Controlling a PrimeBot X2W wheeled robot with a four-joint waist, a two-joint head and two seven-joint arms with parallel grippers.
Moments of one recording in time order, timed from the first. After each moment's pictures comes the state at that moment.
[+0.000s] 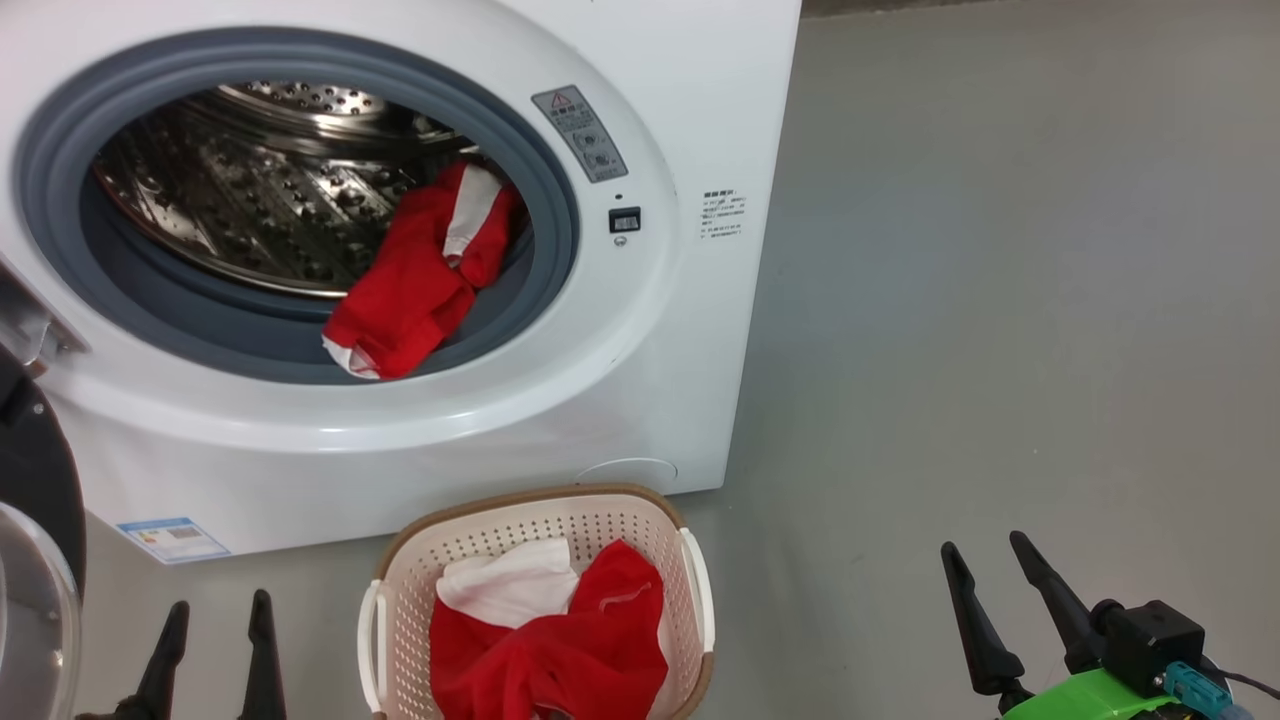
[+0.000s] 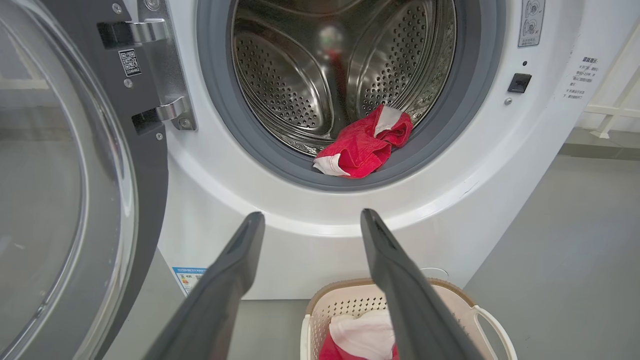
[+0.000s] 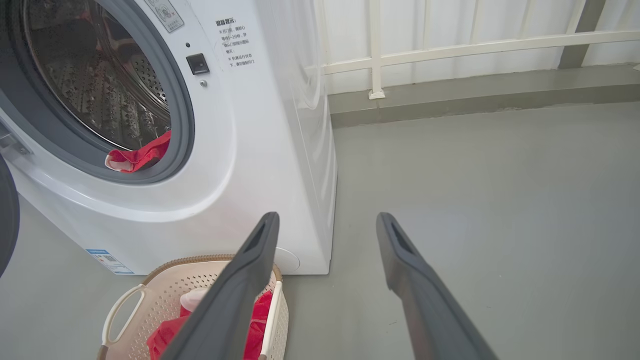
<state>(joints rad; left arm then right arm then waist) 0.05 0.05 0.12 0.19 -0.17 -0.13 -0.25 0.00 -0.11 0.03 0.22 0.25 0.13 -0.25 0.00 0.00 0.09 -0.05</state>
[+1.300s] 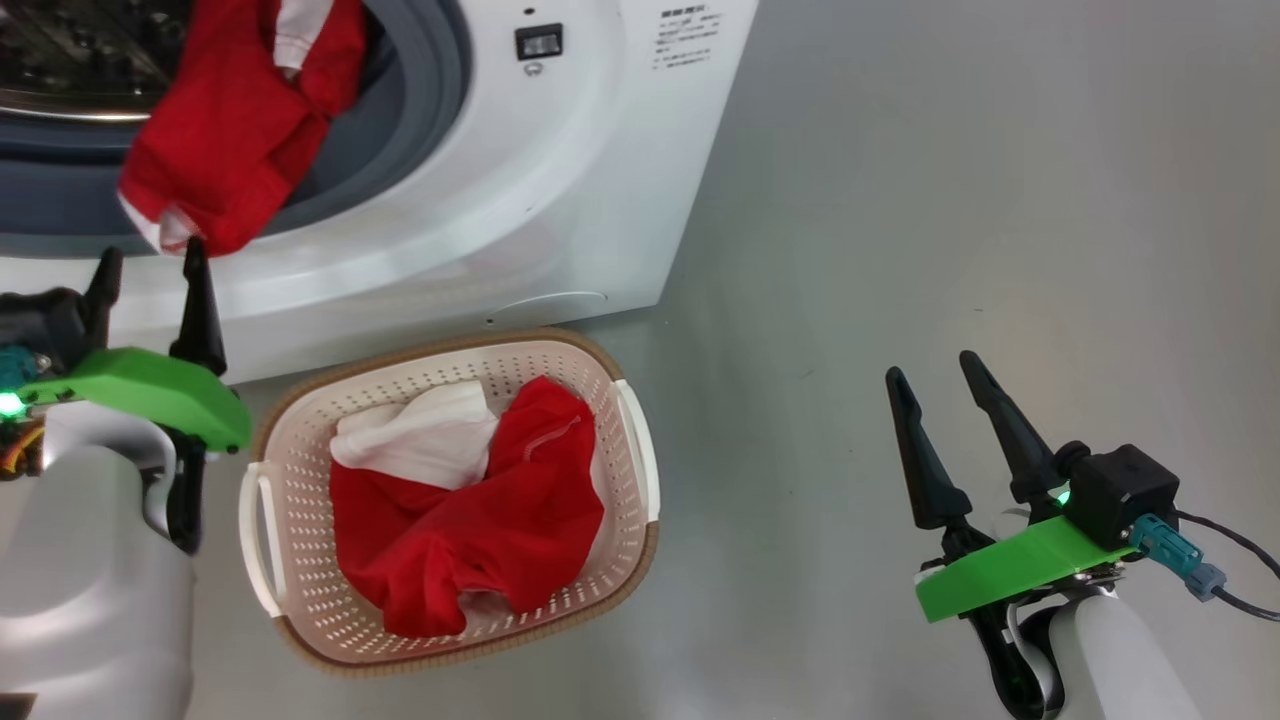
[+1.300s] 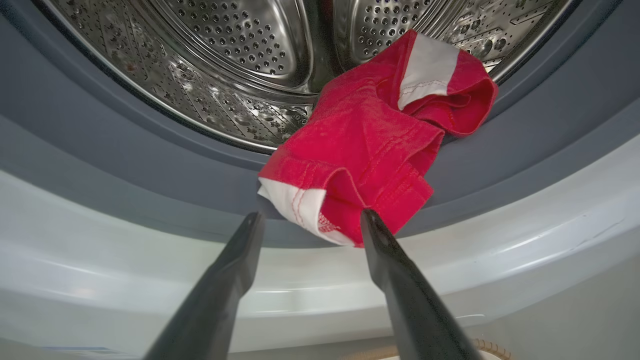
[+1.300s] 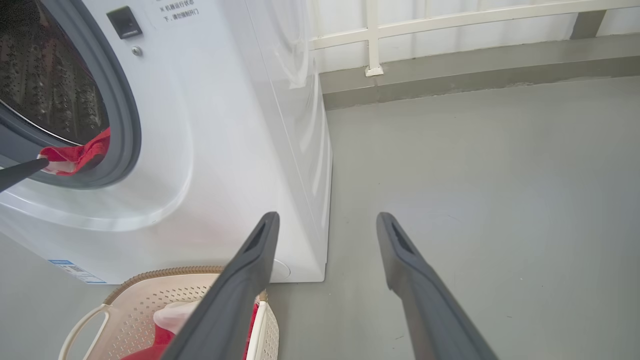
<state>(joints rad) -0.78 0.16 0.03 0.89 -0.18 -0.13 -0.25 -0.24 -0.06 0.06 0.18 0.24 0.13 -0.25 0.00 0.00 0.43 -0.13</state>
